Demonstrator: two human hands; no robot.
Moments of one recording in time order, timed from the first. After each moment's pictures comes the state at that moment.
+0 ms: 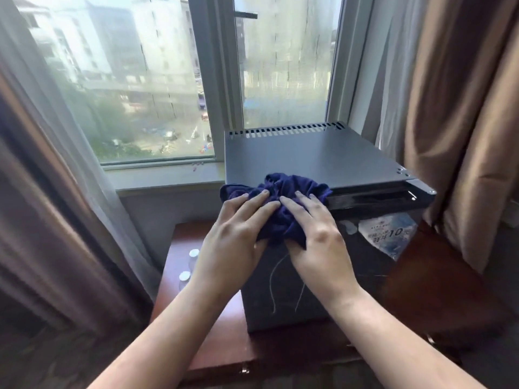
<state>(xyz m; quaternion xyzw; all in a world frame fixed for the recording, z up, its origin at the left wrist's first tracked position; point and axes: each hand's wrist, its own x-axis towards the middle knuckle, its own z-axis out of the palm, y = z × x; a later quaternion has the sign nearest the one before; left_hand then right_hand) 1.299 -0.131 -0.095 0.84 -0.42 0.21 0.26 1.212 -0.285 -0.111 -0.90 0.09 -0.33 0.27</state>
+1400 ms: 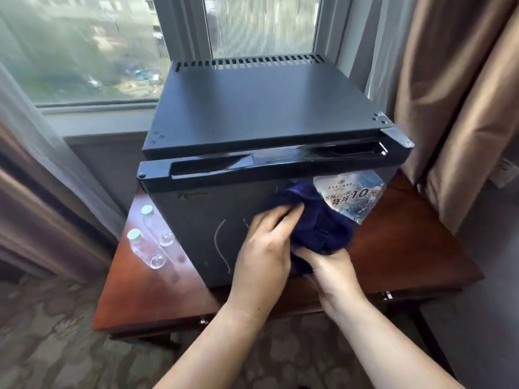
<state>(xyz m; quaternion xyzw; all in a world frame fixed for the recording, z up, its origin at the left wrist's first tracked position) 1.213 -0.264 -0.197 0.84 -0.36 0.12 0.40 1.155 -0.375 -0.229 -0.51 0.33 -0.19 0.77</state>
